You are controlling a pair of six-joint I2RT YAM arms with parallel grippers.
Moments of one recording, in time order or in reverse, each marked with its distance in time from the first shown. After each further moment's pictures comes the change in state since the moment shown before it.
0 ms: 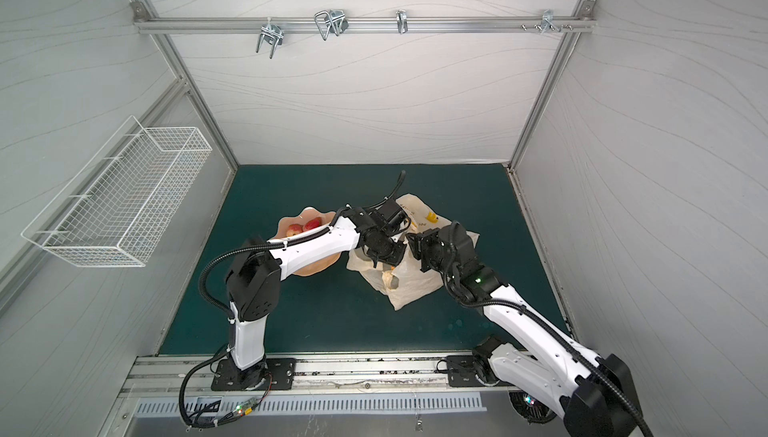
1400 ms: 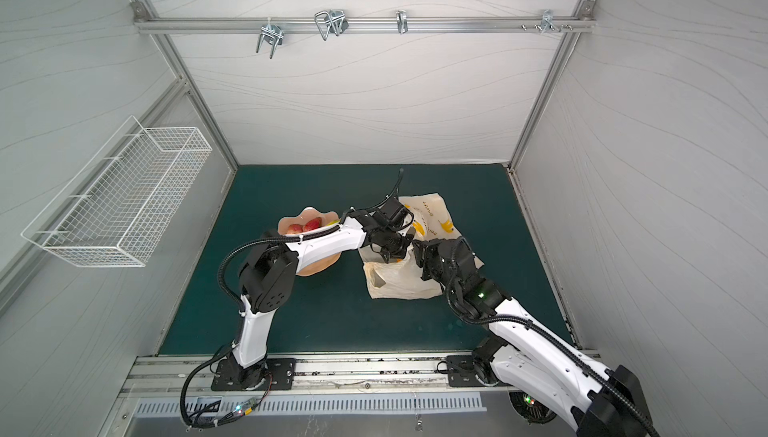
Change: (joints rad) left arm 0.012 0.087 -0.032 0.267 0.176 -0.180; right arm 0.049 -0.084 -0.085 0.004 0.149 0.133
